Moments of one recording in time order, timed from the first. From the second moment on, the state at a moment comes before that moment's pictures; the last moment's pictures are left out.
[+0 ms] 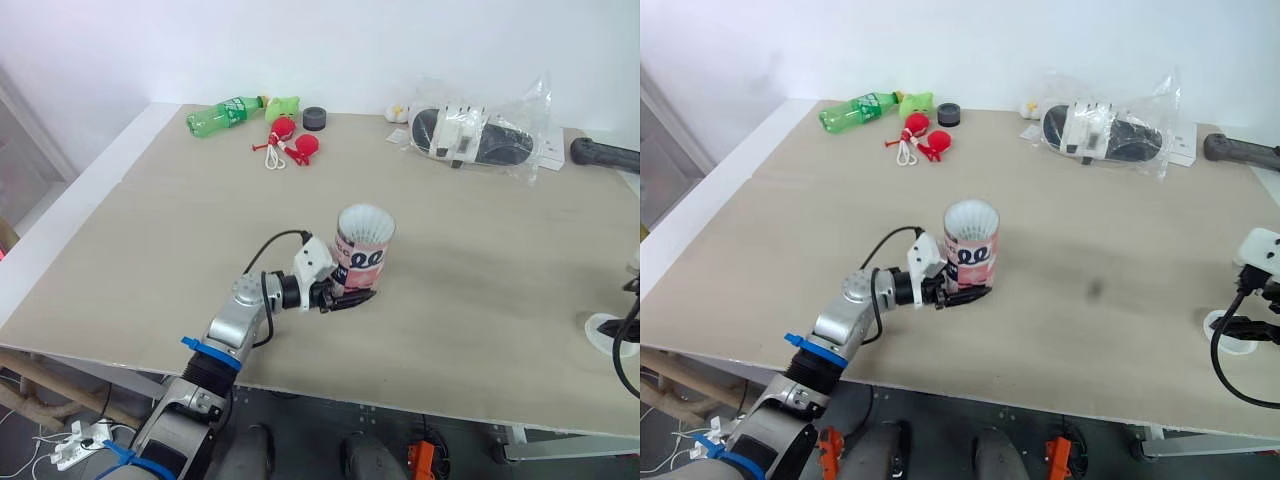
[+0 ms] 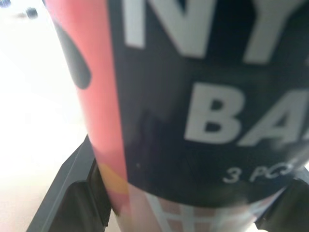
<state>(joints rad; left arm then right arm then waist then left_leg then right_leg) -0.55 0.09 -0.25 0.33 -0.16 0.11 -0.92 -0.15 -1.40 -0.27 0.34 0.00 0.39 1.30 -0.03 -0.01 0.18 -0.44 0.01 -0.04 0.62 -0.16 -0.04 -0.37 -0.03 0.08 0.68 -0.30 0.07</state>
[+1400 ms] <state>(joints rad) -0.53 0.10 -0.27 0.32 -0.16 0.09 -0.90 -0.92 -1.19 0.19 1.29 -0.30 0.20 1.30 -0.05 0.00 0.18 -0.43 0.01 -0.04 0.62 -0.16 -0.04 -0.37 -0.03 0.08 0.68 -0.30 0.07</state>
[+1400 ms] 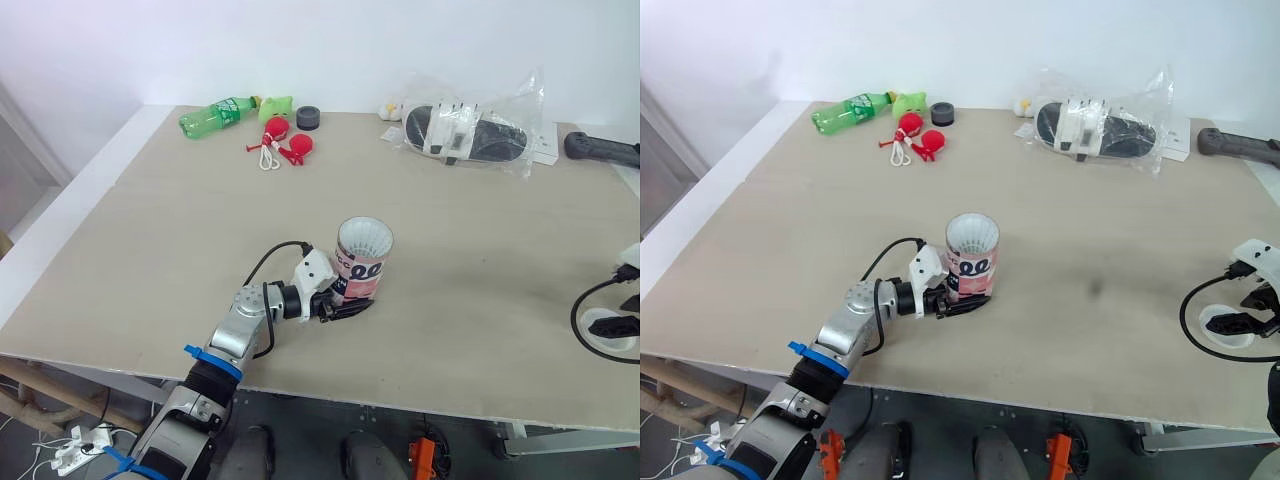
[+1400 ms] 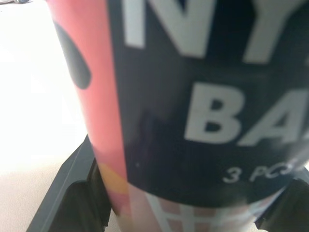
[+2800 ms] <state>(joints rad) -0.60 0.08 -0.30 0.41 -0.13 0.04 -0.92 -1.11 -1.24 0.22 0.17 0.24 0.53 1.57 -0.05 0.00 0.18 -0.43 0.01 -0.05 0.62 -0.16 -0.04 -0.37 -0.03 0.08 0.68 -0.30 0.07</state>
